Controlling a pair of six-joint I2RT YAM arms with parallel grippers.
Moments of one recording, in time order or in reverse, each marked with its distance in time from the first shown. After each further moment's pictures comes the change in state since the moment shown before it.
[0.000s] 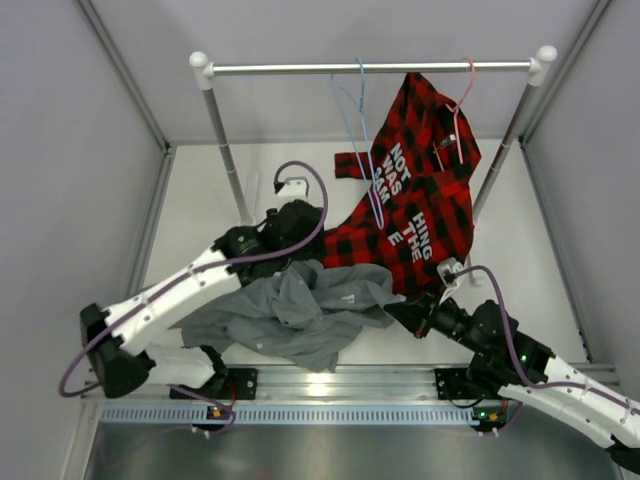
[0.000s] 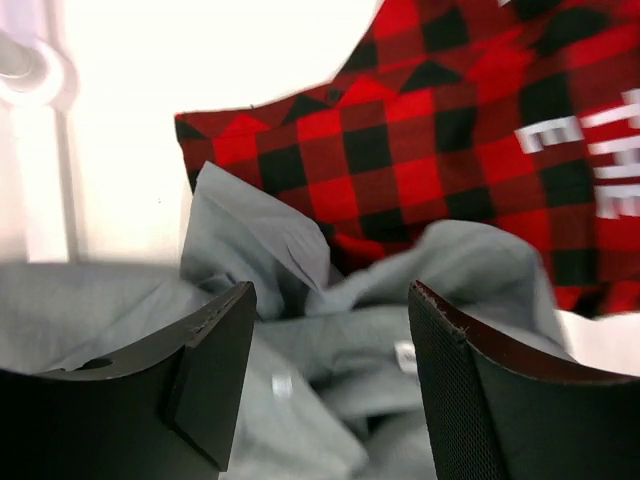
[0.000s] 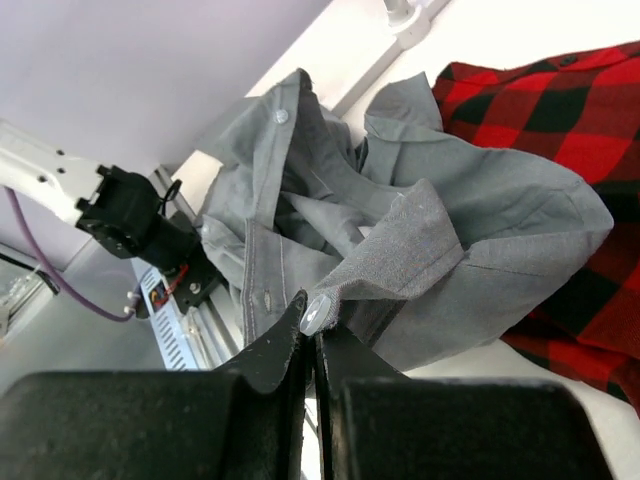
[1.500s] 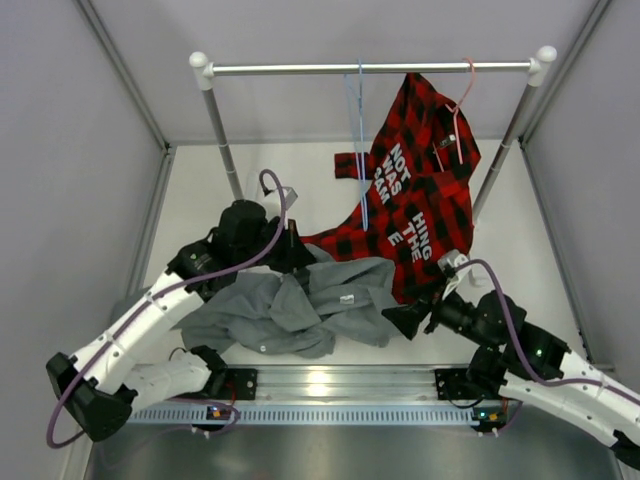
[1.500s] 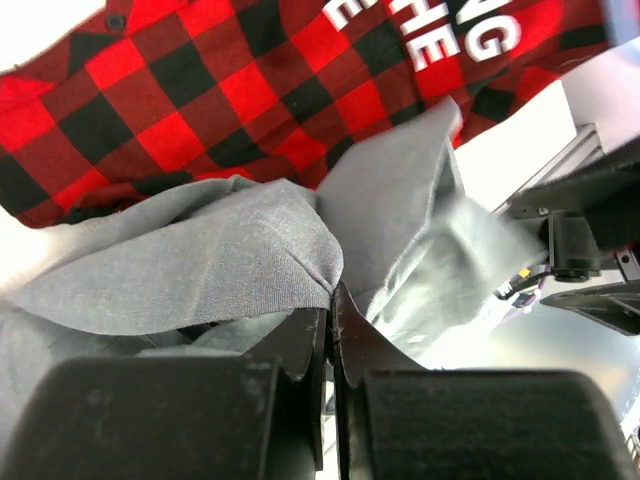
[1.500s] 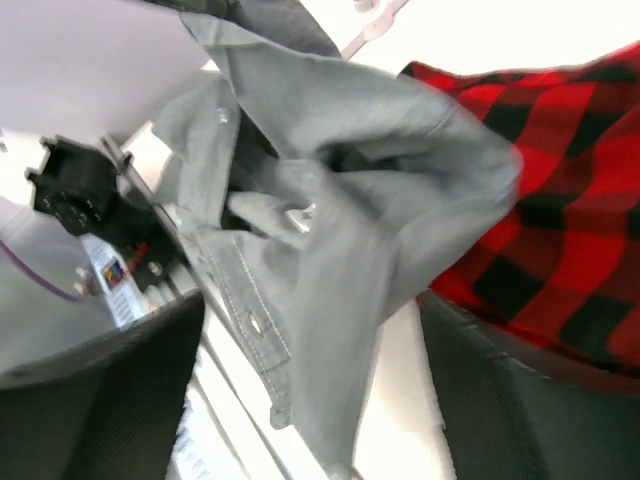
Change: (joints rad) left arm 0.314 -0.150 -0.214 0.233 0.816 0.222; right arm 0.000 0.063 0.157 -0.171 0.040 -0.105
